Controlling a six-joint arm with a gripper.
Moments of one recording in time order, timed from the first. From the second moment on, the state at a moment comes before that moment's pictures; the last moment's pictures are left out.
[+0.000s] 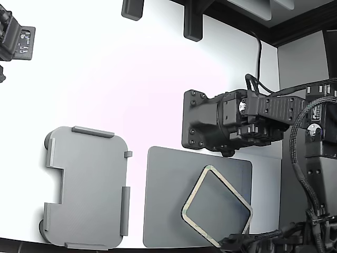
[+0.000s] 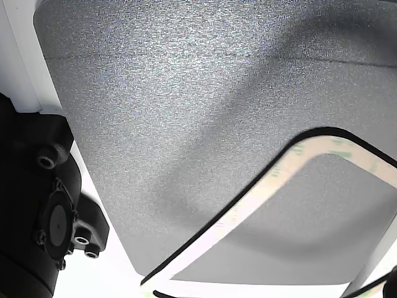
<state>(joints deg) 88.2 79.2 80.1 90.8 7.7 -53.8</state>
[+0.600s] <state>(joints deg) 65.8 76.6 63.1 94.3 26.9 18.6</state>
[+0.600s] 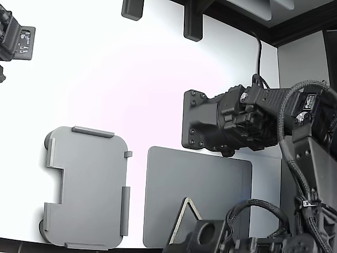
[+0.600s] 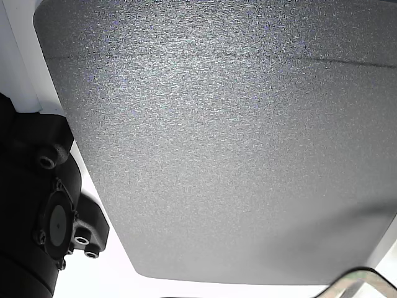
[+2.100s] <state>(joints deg) 31.8 82.1 71.6 94.3 12.6 128.9</state>
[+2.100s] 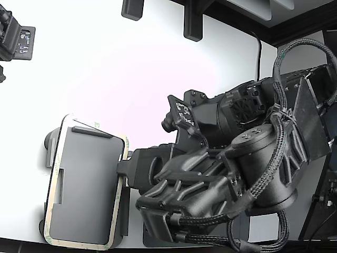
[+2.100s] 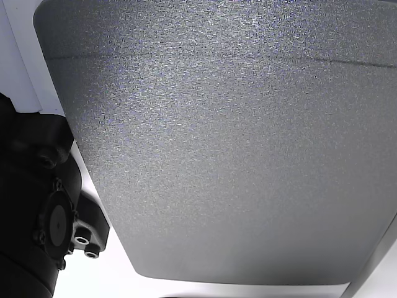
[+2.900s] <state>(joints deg) 29.6 79.4 75.1 94.3 4.0 123.7</state>
